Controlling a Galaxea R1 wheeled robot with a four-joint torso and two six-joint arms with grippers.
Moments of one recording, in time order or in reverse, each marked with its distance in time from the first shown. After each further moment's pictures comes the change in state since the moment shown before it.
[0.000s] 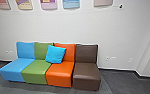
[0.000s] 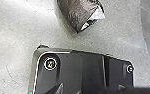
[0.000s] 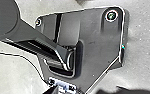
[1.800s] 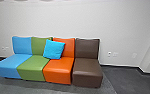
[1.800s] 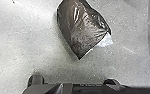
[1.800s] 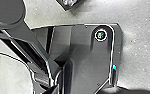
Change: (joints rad) left arm -0.190 0.047 -0.080 -0.119 0.140 0.000; right arm 0.046 -0.201 0.217 0.001 0.002 0.005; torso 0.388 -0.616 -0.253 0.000
